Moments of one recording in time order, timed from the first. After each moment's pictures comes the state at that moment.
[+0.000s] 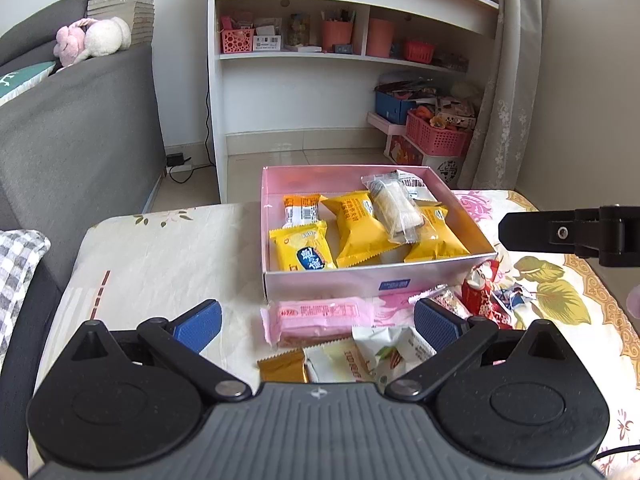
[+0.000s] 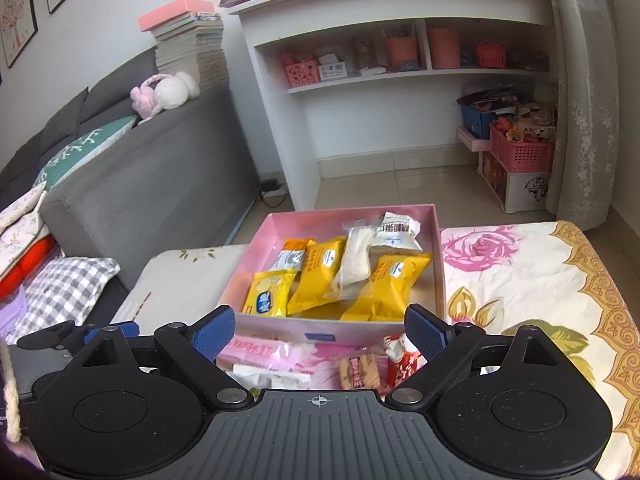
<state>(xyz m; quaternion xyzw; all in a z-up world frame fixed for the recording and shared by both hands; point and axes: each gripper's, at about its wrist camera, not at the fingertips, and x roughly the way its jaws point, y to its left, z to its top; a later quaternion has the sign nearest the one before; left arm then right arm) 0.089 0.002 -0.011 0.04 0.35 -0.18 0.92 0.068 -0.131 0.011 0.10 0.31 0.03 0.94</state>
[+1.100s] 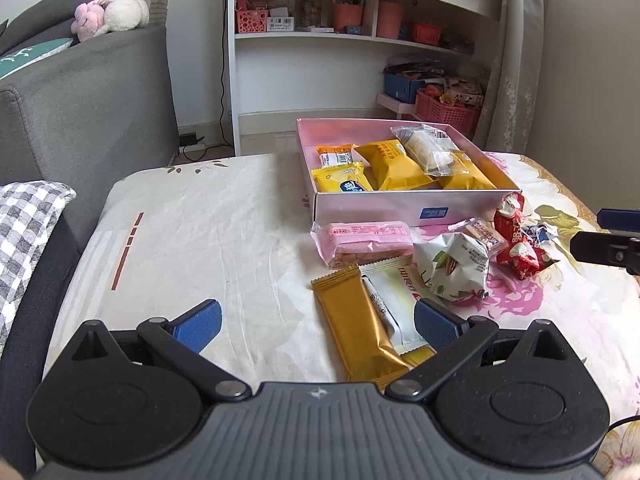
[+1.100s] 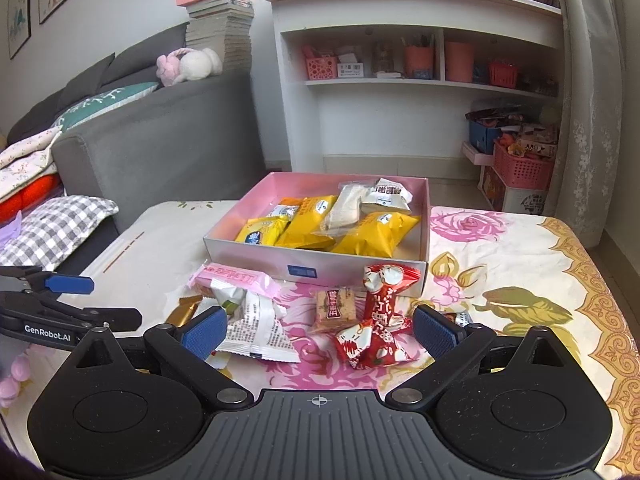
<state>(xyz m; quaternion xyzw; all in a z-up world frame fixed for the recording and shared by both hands) 0.064 0.050 -0.050 0.05 0.35 -0.18 0.92 0.014 -0.133 -0.042 0.03 0.29 0.04 0.96</state>
